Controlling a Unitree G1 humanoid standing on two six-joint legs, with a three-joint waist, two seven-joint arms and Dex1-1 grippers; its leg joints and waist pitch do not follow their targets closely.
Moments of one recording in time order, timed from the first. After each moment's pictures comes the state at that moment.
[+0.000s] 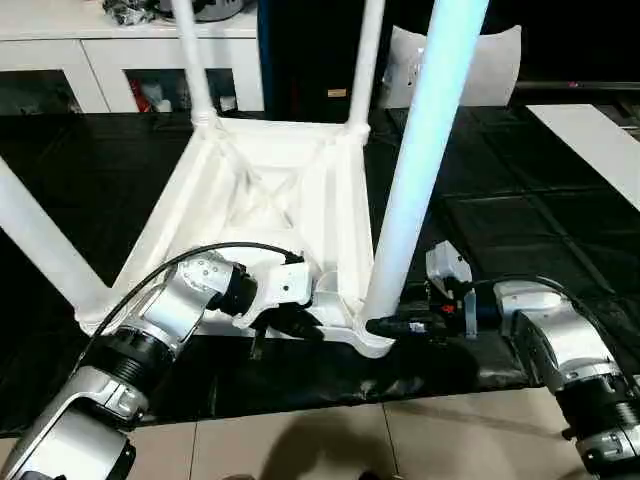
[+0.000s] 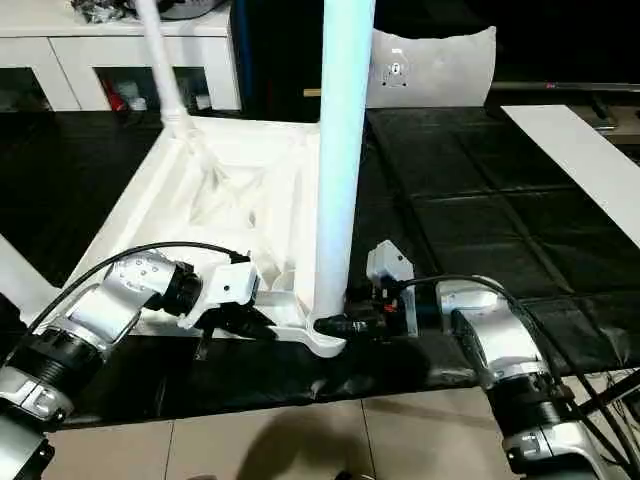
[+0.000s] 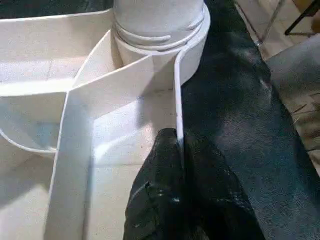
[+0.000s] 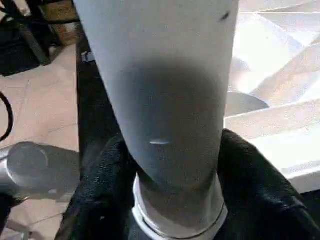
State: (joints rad) left arm -0.62 0.42 -0.42 0.48 0.05 0.03 -1.35; right arm -0.43 -0.46 0.17 0.36 0.24 0.19 1.33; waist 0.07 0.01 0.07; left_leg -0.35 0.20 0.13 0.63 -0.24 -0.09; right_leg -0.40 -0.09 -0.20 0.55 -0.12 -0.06
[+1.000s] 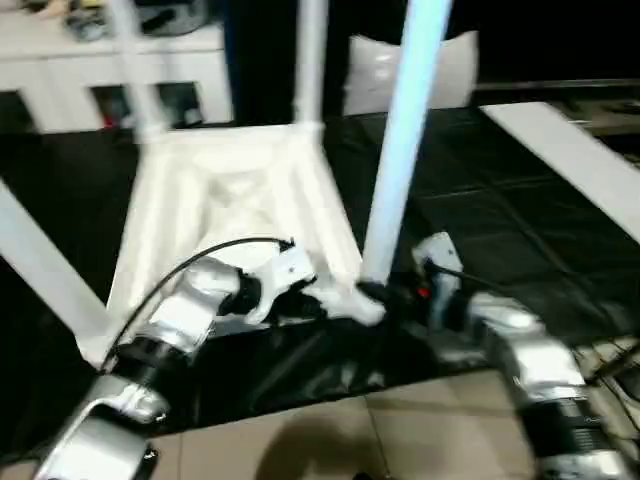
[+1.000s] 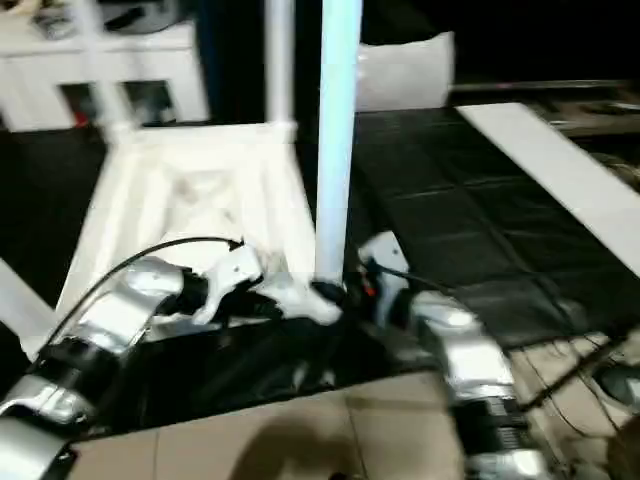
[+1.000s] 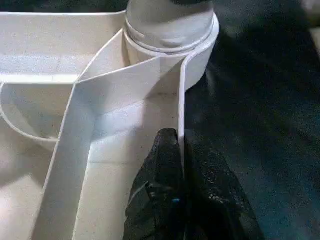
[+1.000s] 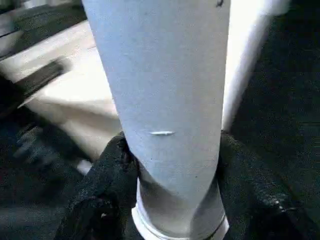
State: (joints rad) left arm -0.64 0.27 -0.33 0.57 0.09 0.29 -1.02; right arm -0.36 -0.14 0.02 0.30 0.15 0.35 0.65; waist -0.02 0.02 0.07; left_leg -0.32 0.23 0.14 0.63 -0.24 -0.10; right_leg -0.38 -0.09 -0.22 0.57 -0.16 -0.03
